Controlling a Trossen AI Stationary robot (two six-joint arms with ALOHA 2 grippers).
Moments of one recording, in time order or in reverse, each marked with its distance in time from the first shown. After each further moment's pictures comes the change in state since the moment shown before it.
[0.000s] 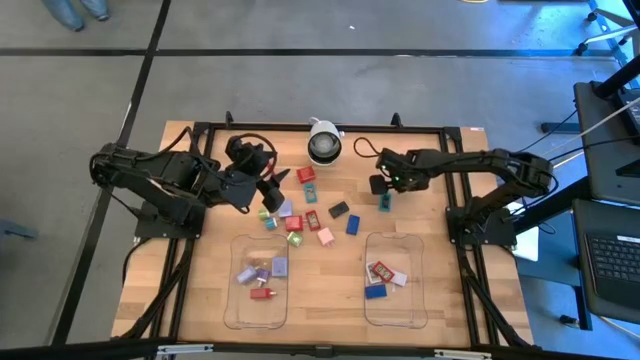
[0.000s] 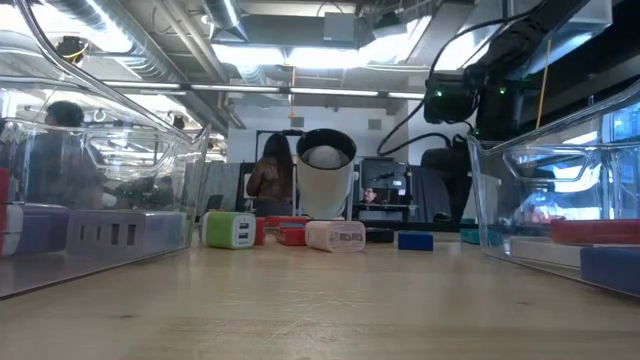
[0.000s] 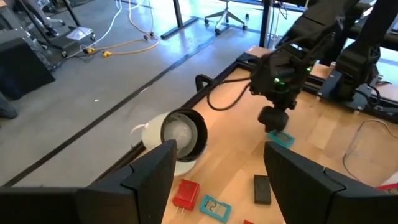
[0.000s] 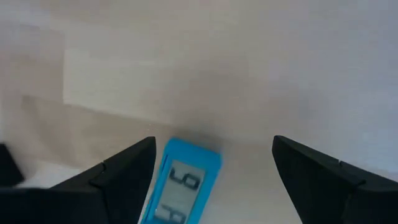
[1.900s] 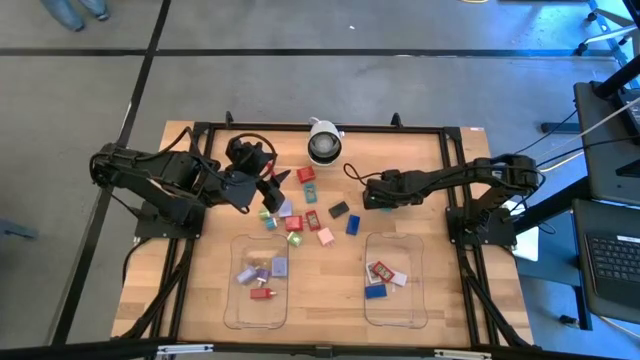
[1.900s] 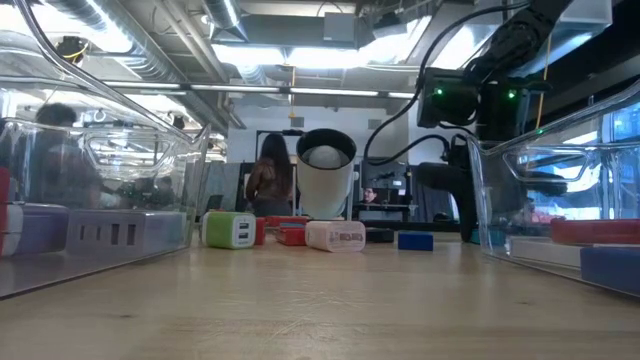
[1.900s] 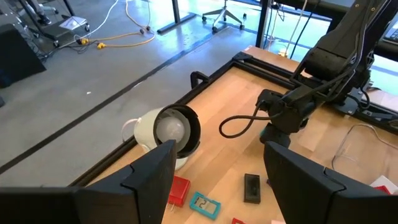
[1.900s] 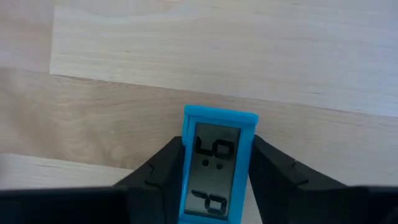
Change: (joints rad) left arm 0.000 0.000 0.000 -0.001 0.020 -0.054; right arm 0.258 0.134 0.001 0.024 0.222 0.299
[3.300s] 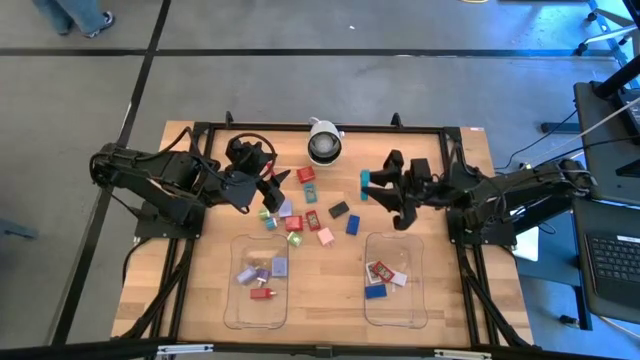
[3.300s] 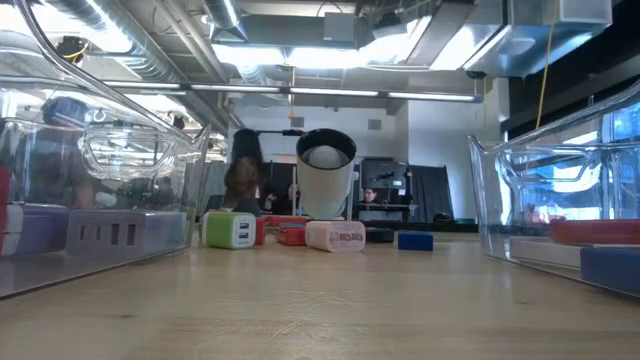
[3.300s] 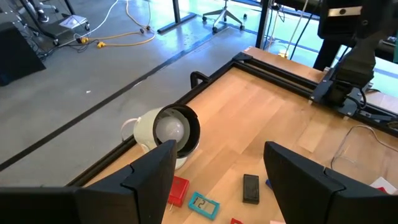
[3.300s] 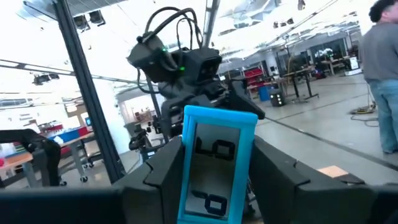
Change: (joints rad) left arm 0.000 0.000 0.000 0.000 -0.001 -0.009; right arm 0.315 -0.556 -0.003 1.197 -0.068 -1.045
